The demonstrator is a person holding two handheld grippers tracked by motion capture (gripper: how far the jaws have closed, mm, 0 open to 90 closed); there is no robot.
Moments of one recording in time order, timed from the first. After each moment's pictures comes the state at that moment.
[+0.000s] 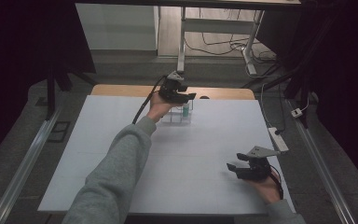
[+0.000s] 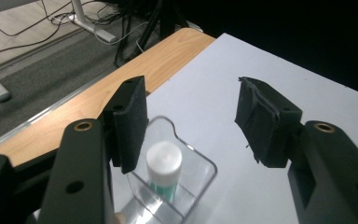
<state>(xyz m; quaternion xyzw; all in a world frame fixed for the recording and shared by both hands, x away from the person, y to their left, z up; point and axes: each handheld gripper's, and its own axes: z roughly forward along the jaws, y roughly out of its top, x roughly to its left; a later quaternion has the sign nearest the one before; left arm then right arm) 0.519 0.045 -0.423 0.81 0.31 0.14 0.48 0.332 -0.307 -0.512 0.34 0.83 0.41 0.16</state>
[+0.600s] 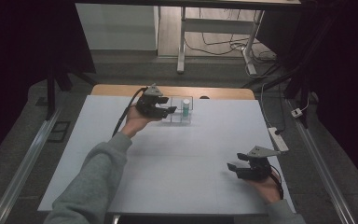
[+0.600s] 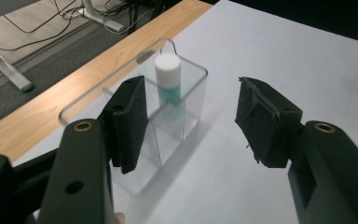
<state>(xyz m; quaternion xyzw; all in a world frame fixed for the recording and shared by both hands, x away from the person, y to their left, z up) 0.450 0.111 -0.430 0.82 0.30 0.16 0.45 0.332 -0.308 -0.512 0.34 0.83 0.41 0.16</state>
